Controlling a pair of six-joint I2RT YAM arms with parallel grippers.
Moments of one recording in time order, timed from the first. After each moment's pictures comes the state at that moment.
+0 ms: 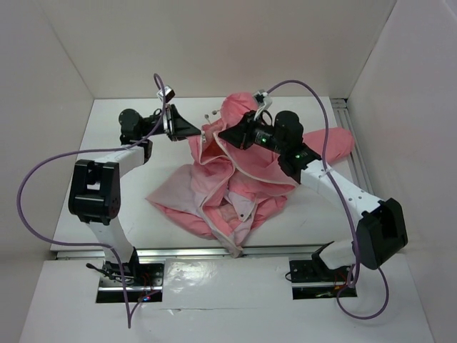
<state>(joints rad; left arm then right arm) -0.07 1.80 1.12 1.14 1.33 -1.62 0.54 1.39 1.10 0.28 -0.47 0.55</state>
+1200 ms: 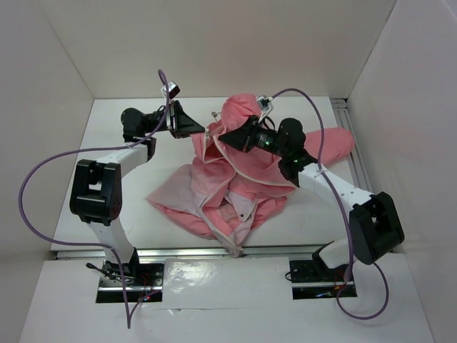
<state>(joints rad) -0.11 1.80 1.17 1.22 1.32 -1.77 0.49 1.42 0.97 0.55 -0.60 0.74</state>
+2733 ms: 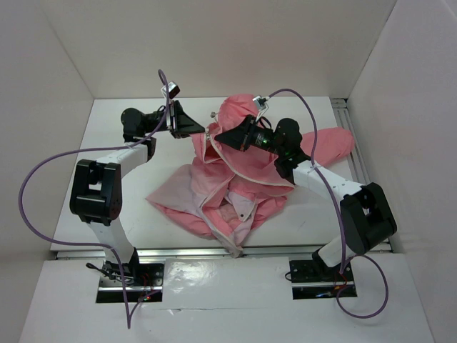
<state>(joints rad) -0.11 1.80 1.17 1.22 1.32 -1.77 0.48 1.51 0.98 0.71 -0.67 0.85</state>
